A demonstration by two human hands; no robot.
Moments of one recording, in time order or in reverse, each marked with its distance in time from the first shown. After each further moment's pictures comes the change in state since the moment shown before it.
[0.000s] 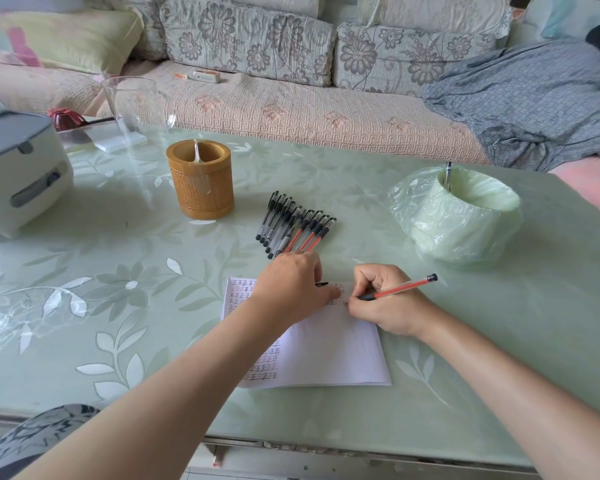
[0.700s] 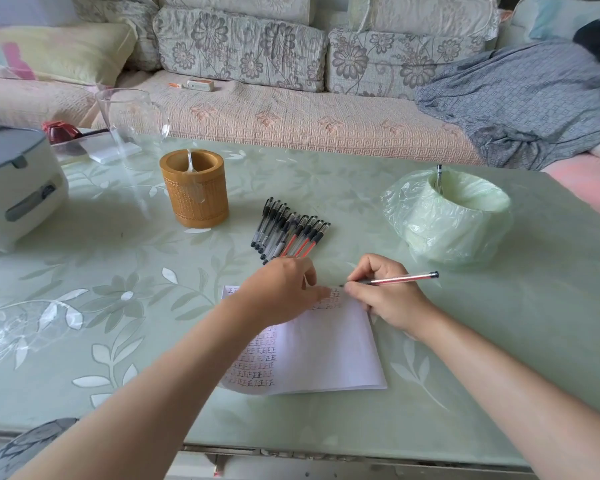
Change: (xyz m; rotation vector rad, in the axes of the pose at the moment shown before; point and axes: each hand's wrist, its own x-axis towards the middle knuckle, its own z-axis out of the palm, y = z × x) left_hand 0.002 -0.008 -0.015 -0.023 -0.143 0.062; right_hand 0.002 -0.005 -0.003 0.294 0.137 0.118
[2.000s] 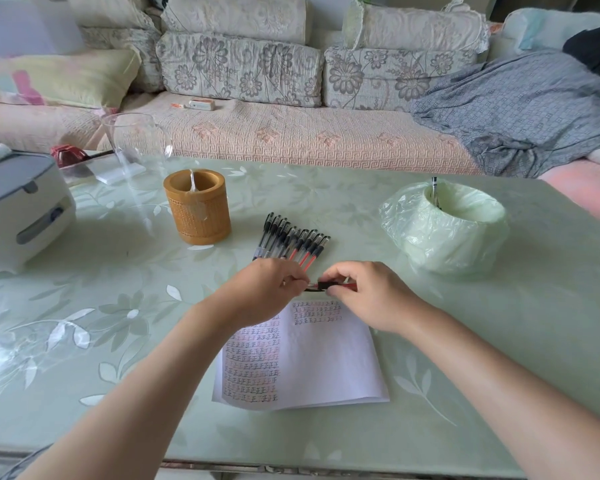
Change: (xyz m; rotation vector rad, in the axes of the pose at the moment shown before) left_hand -0.004 -0.013 -0.034 -0.092 -0.001 0.047; right_hand 0.012 -0.035 0.011 -0.695 -0.081 -0.125
